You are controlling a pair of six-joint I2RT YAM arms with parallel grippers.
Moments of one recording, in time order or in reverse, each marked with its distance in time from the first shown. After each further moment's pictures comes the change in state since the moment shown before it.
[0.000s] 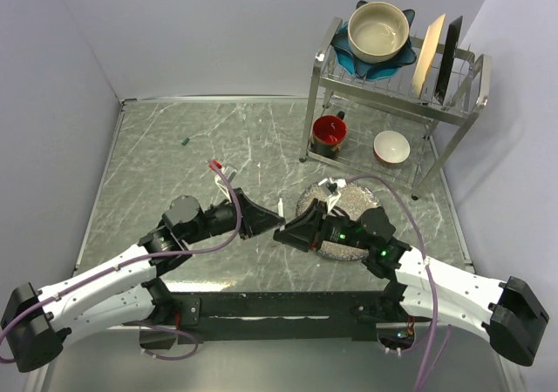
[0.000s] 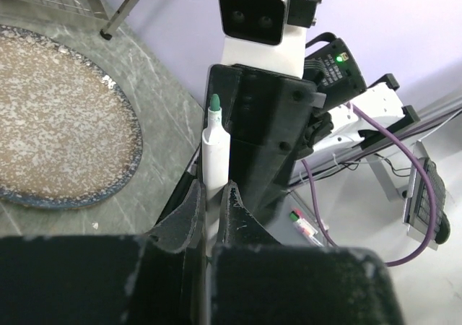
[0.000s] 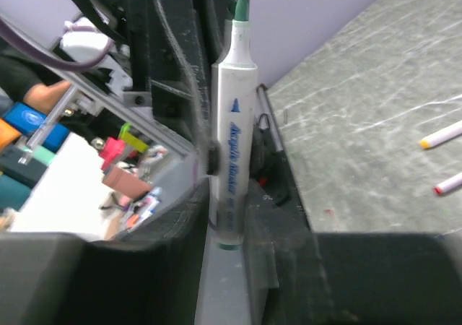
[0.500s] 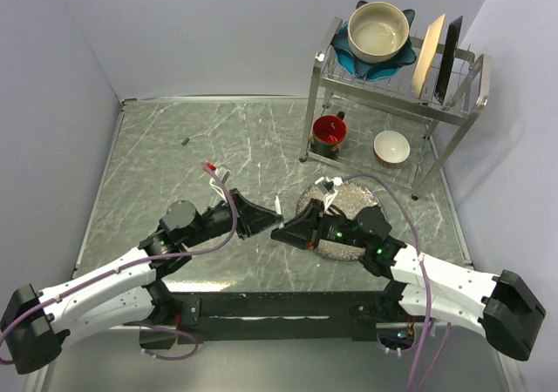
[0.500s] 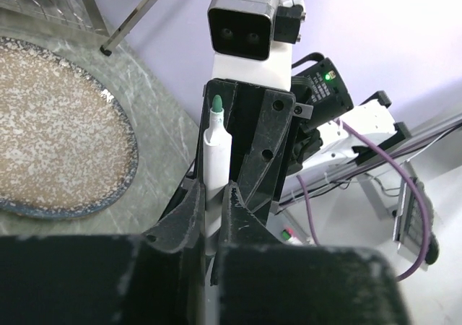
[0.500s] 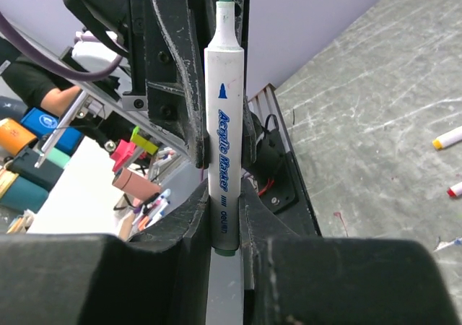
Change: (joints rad) left arm 0.002 -0.021 -0.053 0.089 -0.055 -0.060; right arm -0.004 0.060 0.004 0.057 -0.009 0.037
